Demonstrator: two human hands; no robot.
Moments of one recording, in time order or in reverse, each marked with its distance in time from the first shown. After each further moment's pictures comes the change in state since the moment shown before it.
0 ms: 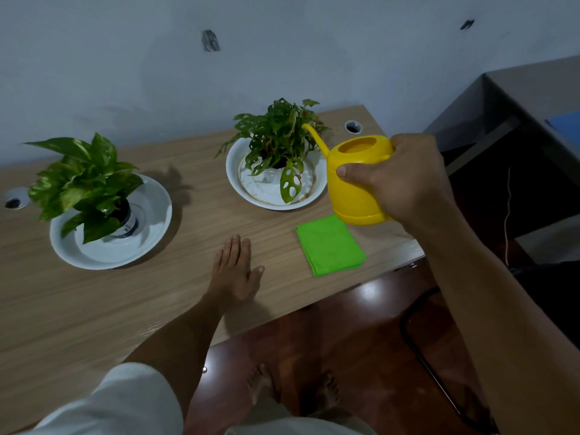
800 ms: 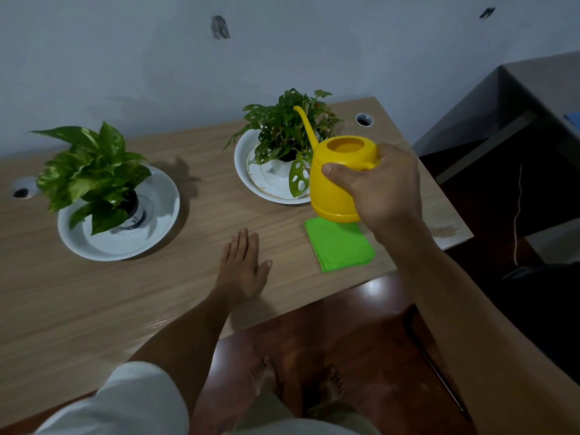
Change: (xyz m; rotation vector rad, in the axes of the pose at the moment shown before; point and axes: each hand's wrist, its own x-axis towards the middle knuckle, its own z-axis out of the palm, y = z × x) left_hand -0.001 -0.004 0.004 0.035 0.017 0.026; right_hand -0.011 0.001 0.057 0.188 0.053 0.067
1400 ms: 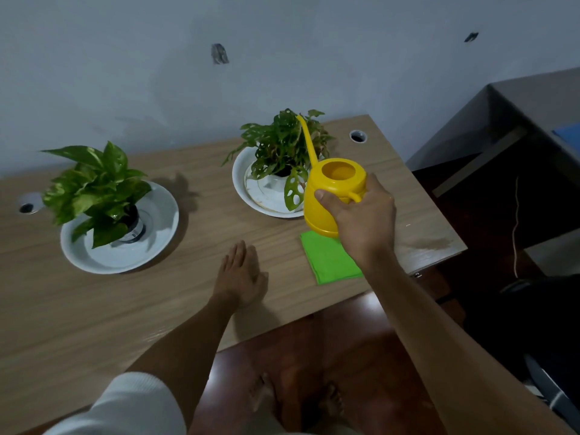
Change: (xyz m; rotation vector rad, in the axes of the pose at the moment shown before) left_hand 0.003 0.017 -0.020 -0.036 -0.072 -0.052; right_hand -0.012 0.029 0.011 0.108 0.054 0.016
